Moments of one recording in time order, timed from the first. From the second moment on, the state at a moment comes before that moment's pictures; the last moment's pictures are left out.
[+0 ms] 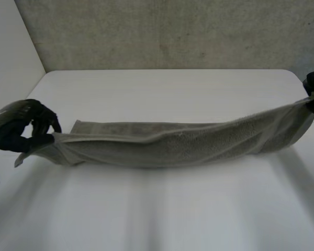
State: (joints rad) left arm 5.15 -1.48 -1.96 3.06 -0.35 3.19; right arm 1.26 -1.69 1.69 0.16 0.75 2.52; left_hand 1.25 1.36 1.35 1.36 1.17; right_hand 1.34 1.34 1.35 1.34 1.17
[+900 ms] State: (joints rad) left arm 4.65 -2.31 -1.18 3.11 -0.94 3.19; right arm 1.67 -1.04 1.37 -0.06 1.42 2.54; left_hand 1.25 1.36 1.35 1.36 1.17; right_hand 1.33 1.33 1.34 1.33 1.16
